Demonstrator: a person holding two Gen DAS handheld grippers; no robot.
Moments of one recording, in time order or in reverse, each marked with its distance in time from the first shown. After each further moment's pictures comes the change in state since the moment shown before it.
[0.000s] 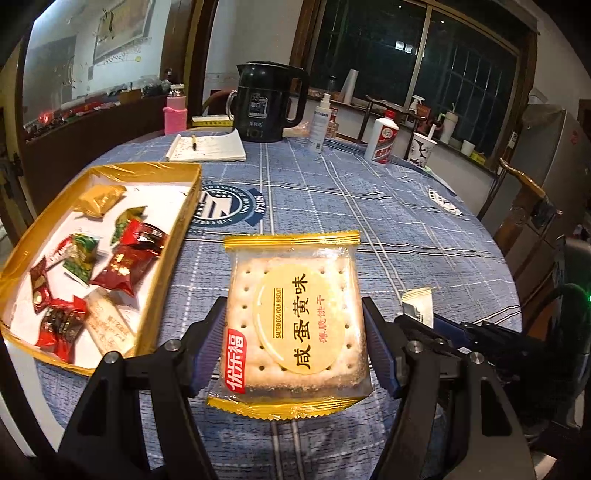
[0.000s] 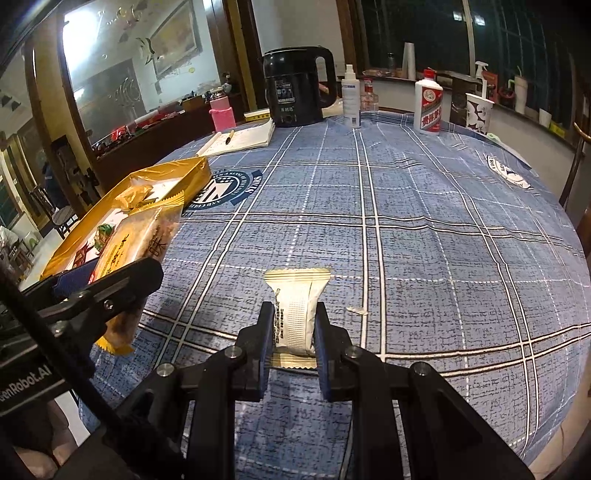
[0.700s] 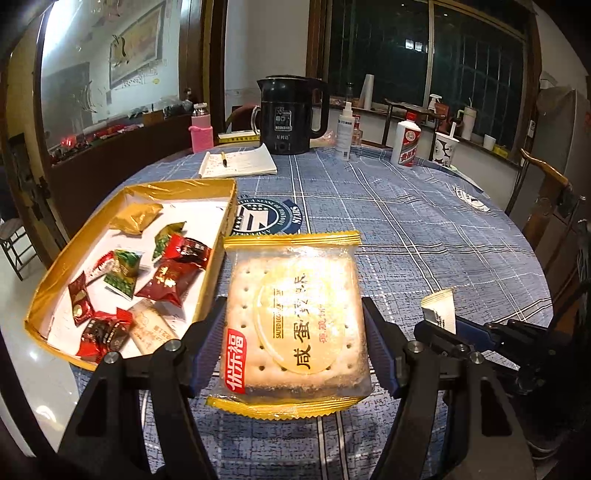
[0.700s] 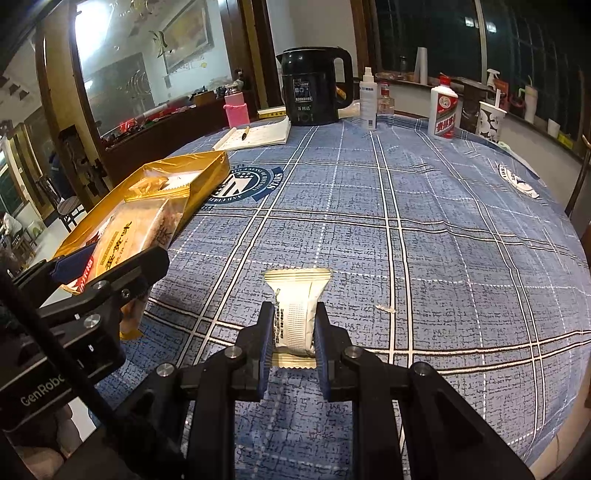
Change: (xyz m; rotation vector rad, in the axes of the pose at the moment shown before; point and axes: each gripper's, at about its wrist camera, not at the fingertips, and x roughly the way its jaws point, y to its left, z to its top) left arm -0.010 0.008 -0.004 0.054 -0.050 0.137; right arm 0.000 0.022 -0.002 -0.039 0.004 0.013
